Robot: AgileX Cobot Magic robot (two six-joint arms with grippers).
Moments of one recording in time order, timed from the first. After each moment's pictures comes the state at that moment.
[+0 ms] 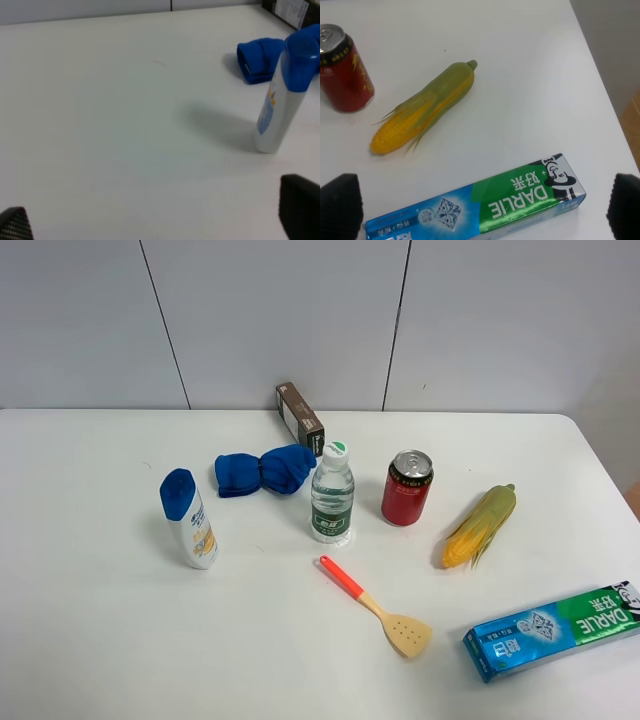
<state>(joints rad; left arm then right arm) -0.01 -0.01 -0.51 0.01 1.06 0.00 -0.09 0.00 -0.50 0.00 1.06 -0.03</state>
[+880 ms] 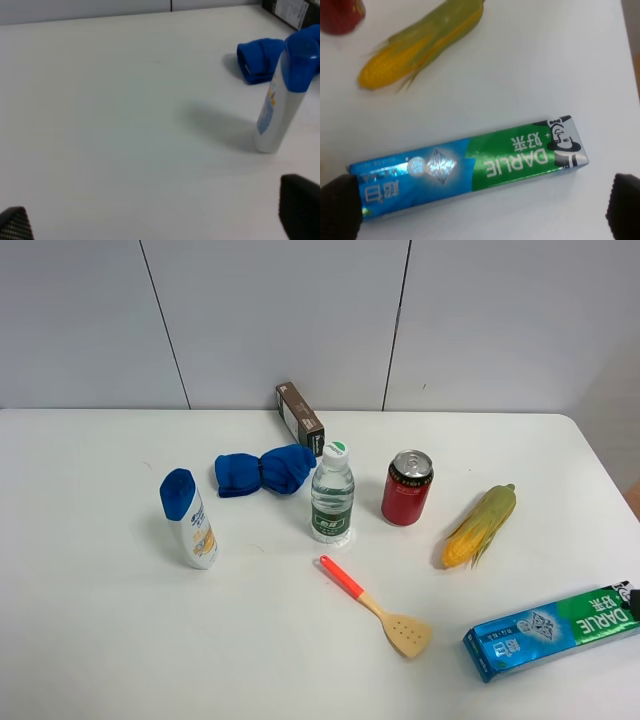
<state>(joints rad) -0.01 -0.01 -0.51 0.01 1.06 0.00 -0.09 0.37 -0.55 0.04 1.06 -0.21</state>
